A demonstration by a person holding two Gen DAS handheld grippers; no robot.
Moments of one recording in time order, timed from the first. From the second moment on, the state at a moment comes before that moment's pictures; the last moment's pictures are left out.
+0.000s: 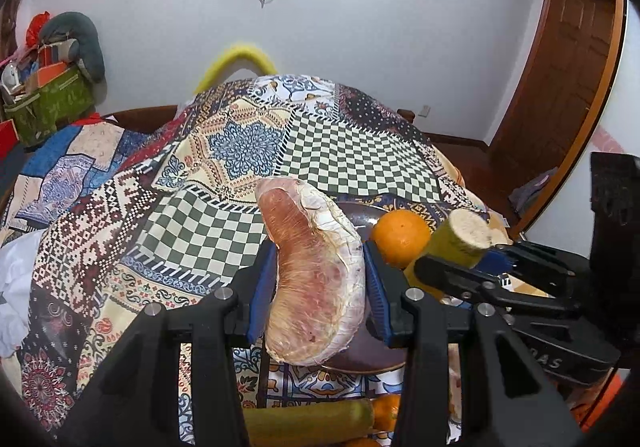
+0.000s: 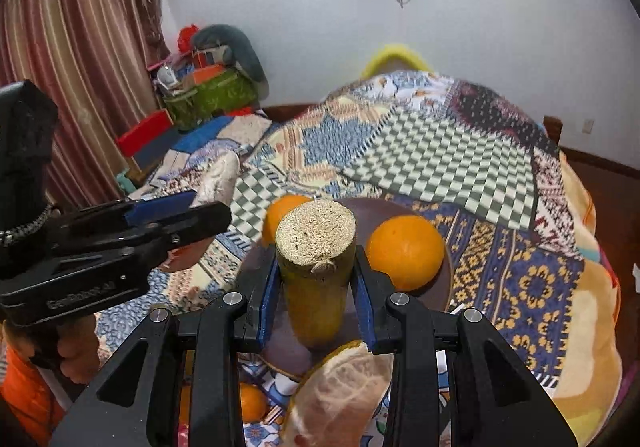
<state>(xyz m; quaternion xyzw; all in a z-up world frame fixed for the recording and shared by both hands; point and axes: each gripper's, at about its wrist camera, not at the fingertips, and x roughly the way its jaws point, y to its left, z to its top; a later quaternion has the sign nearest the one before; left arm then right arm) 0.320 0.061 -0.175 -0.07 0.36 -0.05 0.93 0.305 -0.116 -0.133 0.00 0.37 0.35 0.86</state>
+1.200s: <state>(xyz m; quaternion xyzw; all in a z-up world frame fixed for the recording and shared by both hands) 0.370 0.031 -0.195 -0.05 0.39 -0.06 0.92 0.336 -0.142 -0.140 -0.02 0.38 0.31 0.87</state>
